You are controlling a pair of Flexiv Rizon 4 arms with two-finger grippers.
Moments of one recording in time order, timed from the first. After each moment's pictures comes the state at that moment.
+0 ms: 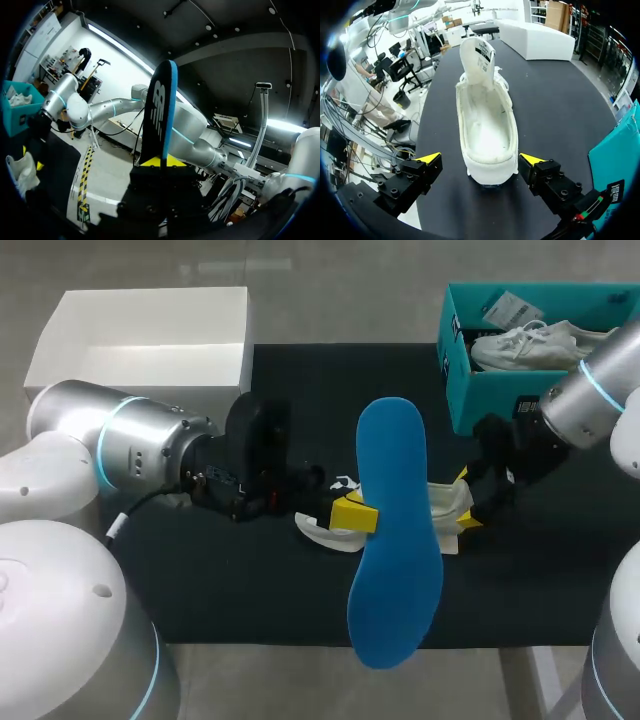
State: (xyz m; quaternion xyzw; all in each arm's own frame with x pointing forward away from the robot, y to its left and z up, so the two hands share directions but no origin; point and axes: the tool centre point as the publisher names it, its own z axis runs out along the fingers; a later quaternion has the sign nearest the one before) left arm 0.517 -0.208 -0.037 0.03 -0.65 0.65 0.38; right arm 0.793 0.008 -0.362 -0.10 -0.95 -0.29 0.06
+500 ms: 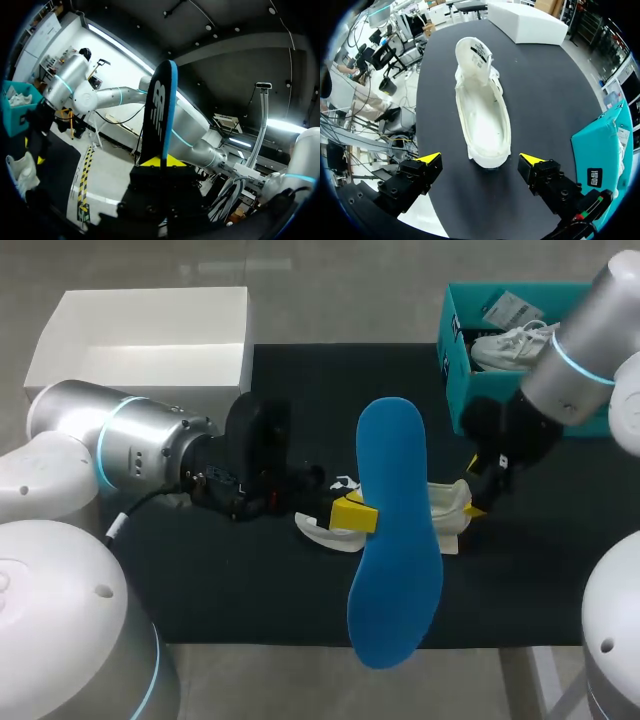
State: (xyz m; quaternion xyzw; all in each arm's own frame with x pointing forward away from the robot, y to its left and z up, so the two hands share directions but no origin) left arm 0.517 -0.207 -0.037 0.03 -0.65 0.65 0.38; right arm 0.788 -0.003 -0.324 -0.14 -0.98 -0.16 0.02
